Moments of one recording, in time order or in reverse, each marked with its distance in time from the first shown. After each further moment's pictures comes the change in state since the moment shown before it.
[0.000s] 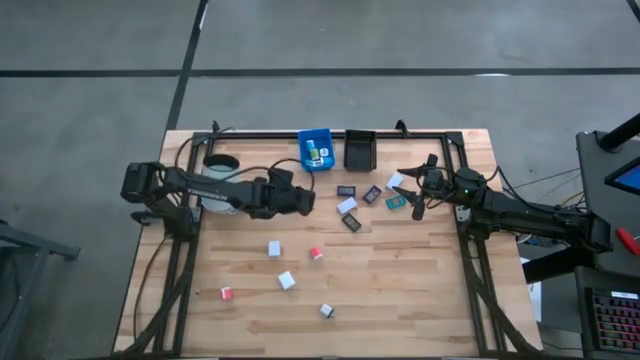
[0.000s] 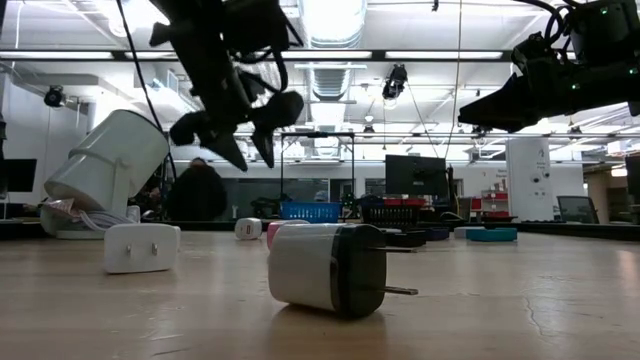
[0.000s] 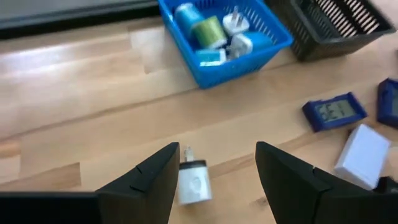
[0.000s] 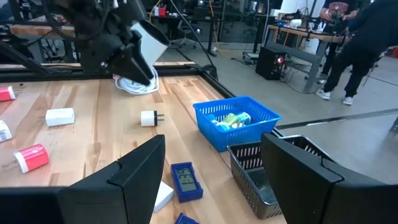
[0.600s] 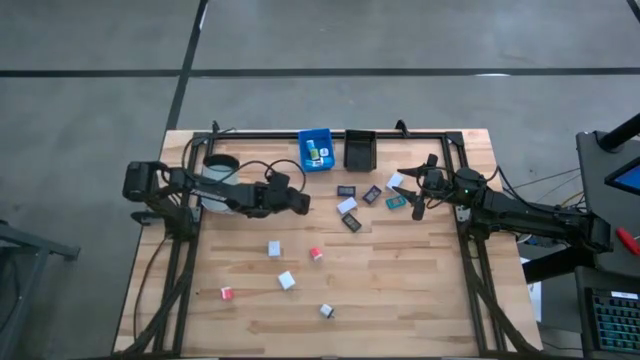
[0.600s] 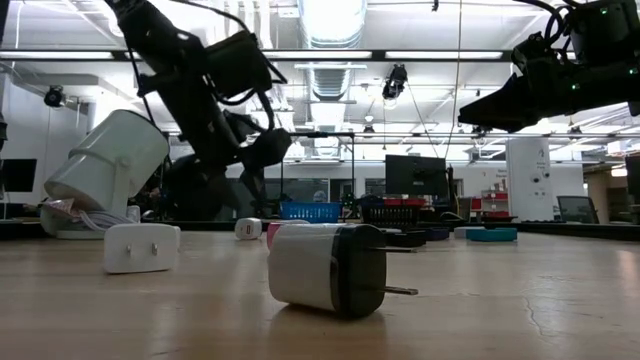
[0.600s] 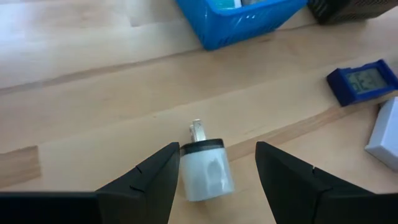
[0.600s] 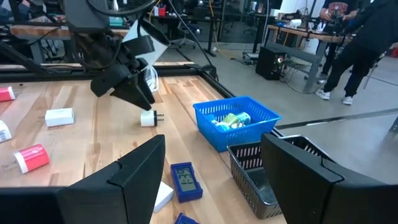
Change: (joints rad) left arm 0.069 0.006 -0.231 0.341 0.148 0.075; right arm 0.000 0.000 0.000 0.000 0.000 0.000
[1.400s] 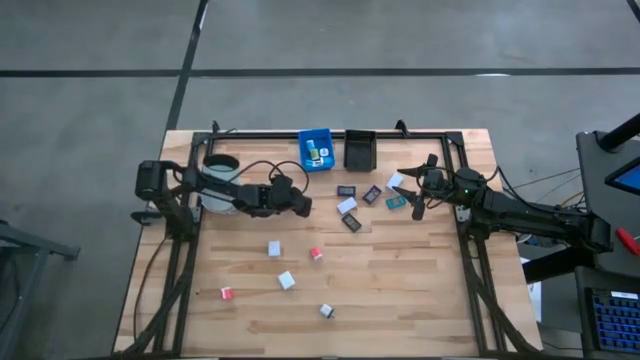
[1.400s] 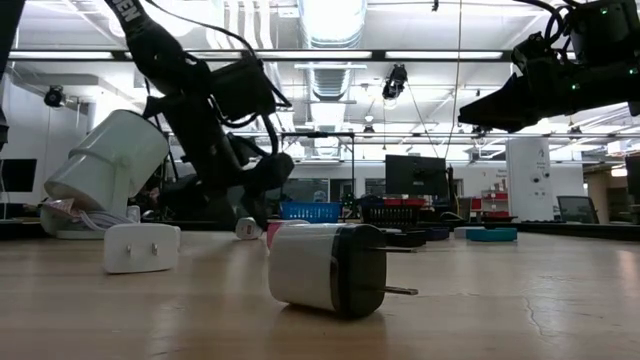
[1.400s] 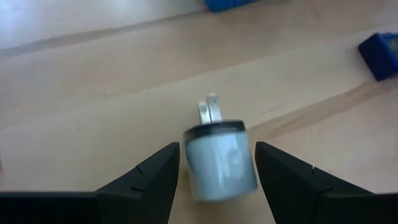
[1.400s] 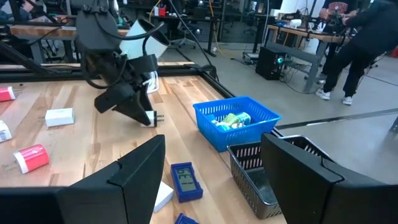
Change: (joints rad) left arm 0.033 0.091 -0.010 0.063 0.077 0.019; right arm 0.000 0.000 0.000 0.000 0.000 0.000
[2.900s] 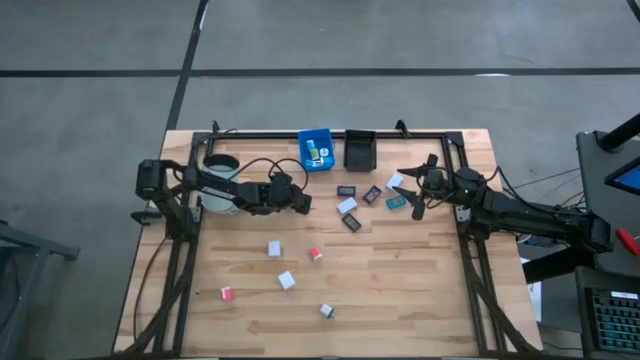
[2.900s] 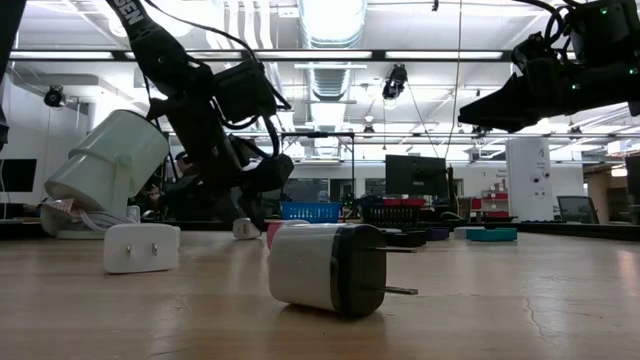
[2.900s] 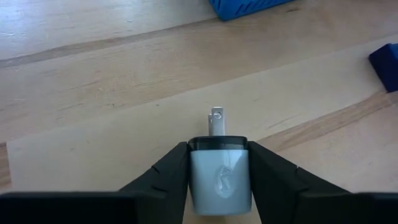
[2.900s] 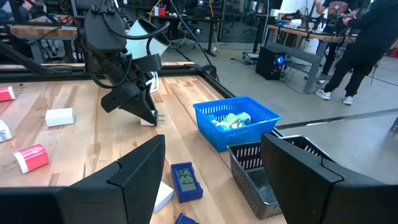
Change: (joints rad) left arm 0.023 0.002 0.001 0.000 0.005 0.010; right arm 0.000 0.000 0.000 0.000 0.000 0.000
